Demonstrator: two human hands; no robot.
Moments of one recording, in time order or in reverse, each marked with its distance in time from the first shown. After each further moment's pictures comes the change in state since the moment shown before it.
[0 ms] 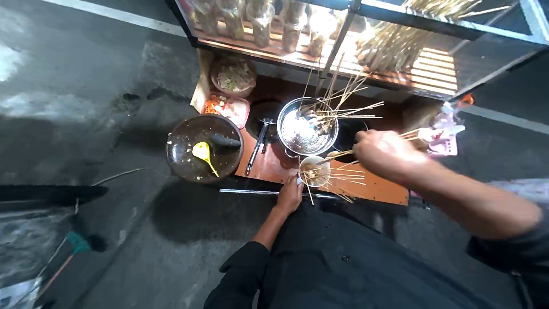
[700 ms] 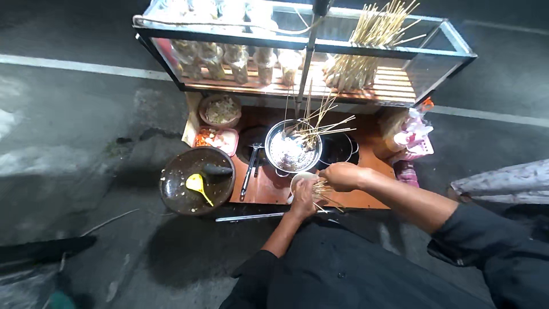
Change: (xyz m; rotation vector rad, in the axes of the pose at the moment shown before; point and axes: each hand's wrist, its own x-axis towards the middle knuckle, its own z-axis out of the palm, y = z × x) left_hand 0.037 0.060 0.009 -0.016 0.259 0.609; right_hand 0.043 -0.001 0.059 0.320 -0.291 -0.210
